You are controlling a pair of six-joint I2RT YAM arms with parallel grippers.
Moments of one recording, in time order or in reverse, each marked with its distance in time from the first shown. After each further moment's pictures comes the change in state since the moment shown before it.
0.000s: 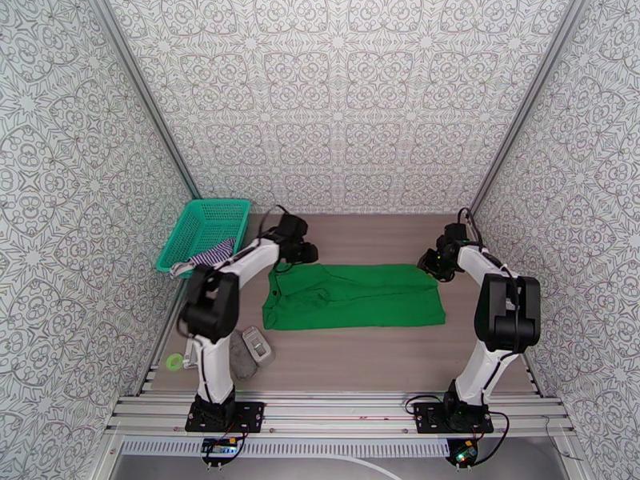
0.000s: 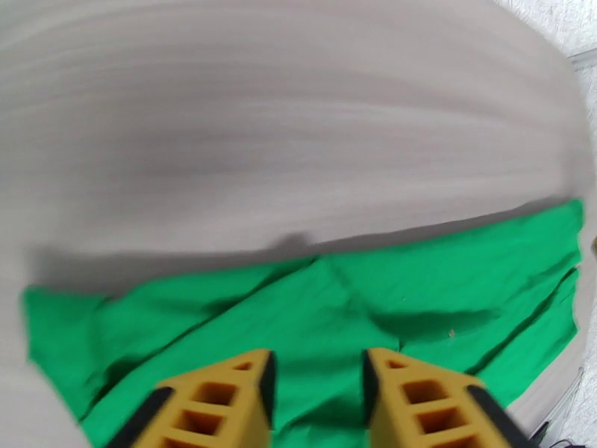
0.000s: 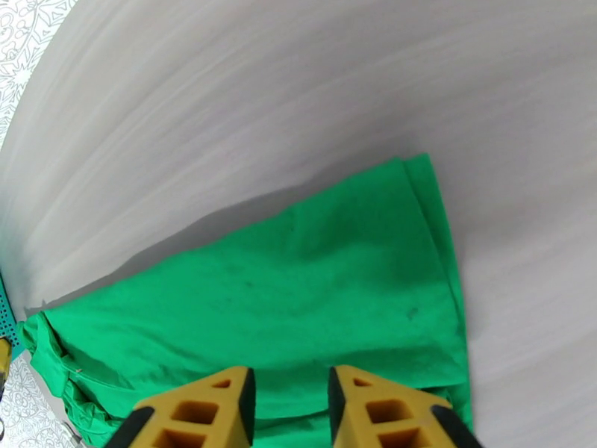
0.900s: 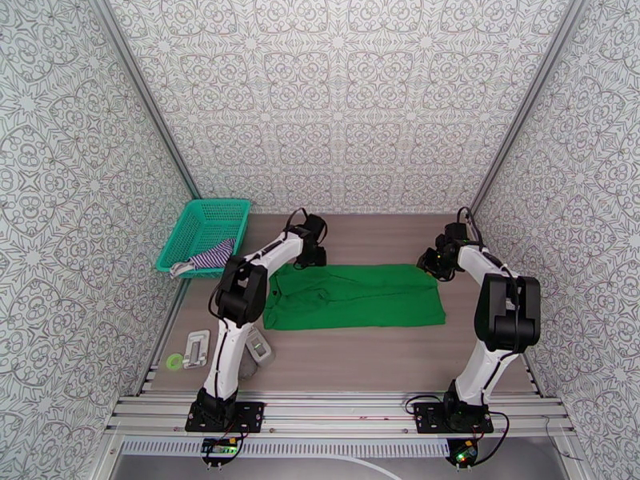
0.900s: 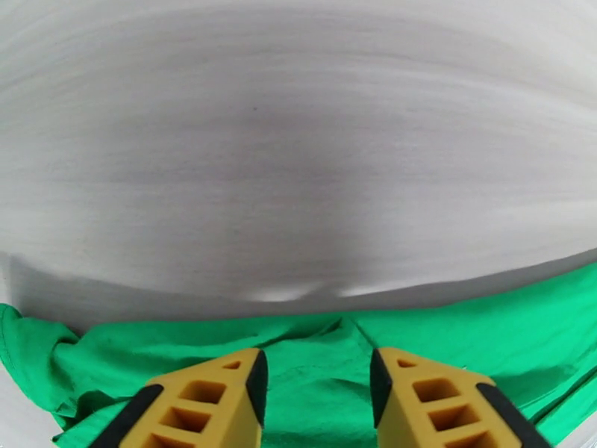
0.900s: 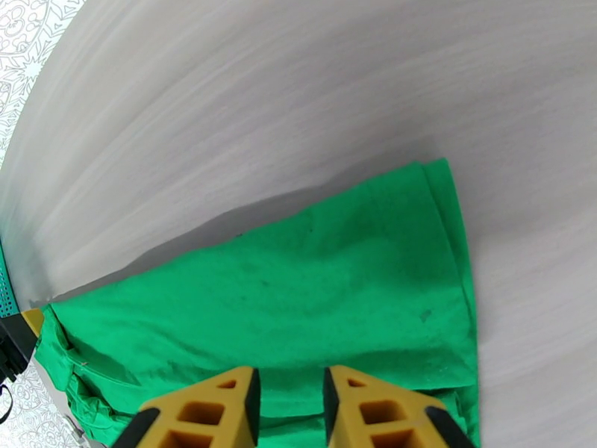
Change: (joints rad) left arm -0.064 0.234 0.299 -0.251 -0.223 -0.046; right arm 0.000 0.000 0.002 0.002 -0.026 -0.011
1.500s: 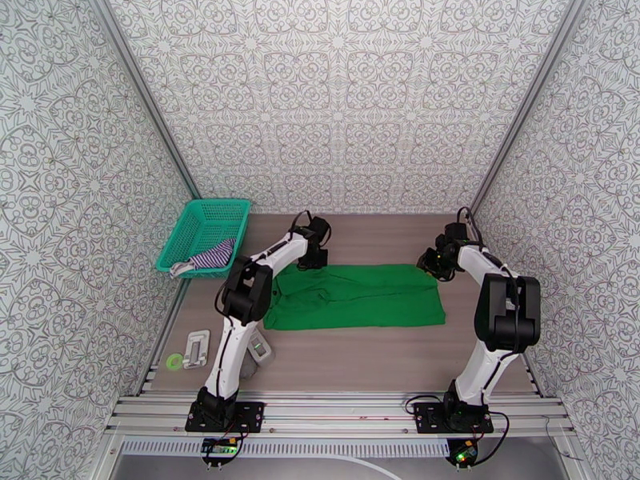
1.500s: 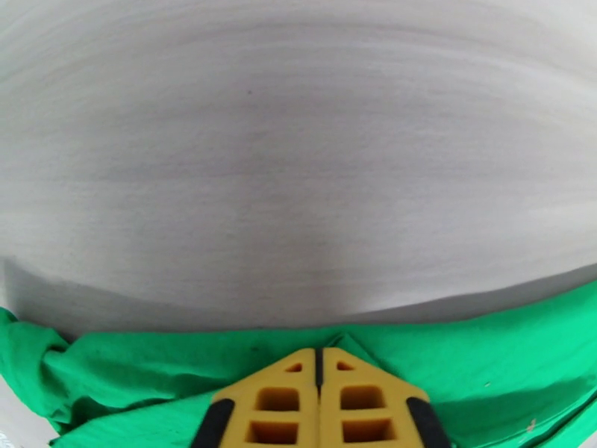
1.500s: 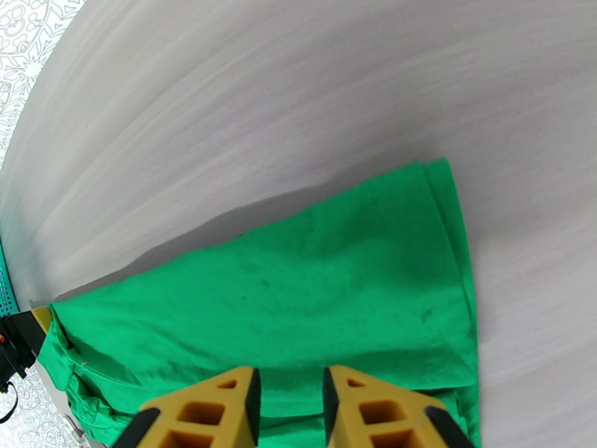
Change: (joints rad) left arm -0.019 0.030 0.045 -0.060 -0.051 0.008; right arm 0.000 0.000 0.000 0.000 -0.002 0.000
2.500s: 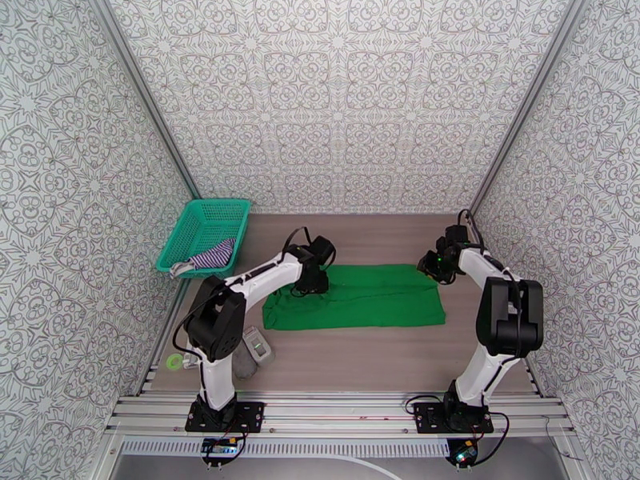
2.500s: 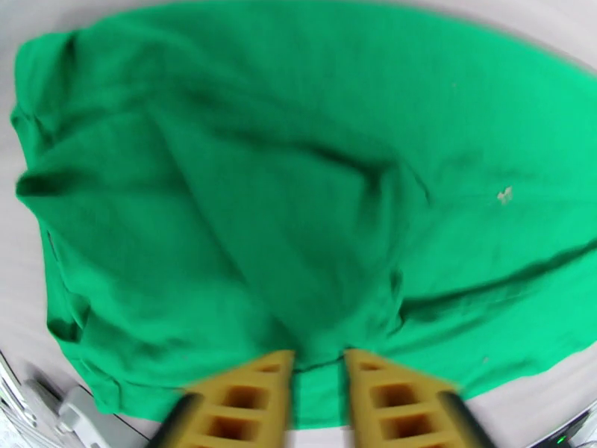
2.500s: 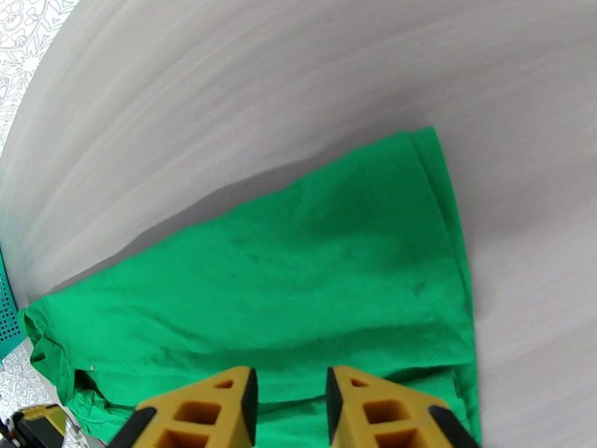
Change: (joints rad) left arm -0.175 -0.443 -0.504 0.000 -0.013 -0.232; right arm 0.000 -0.051 -0.051 -0.008 0.017 0.002
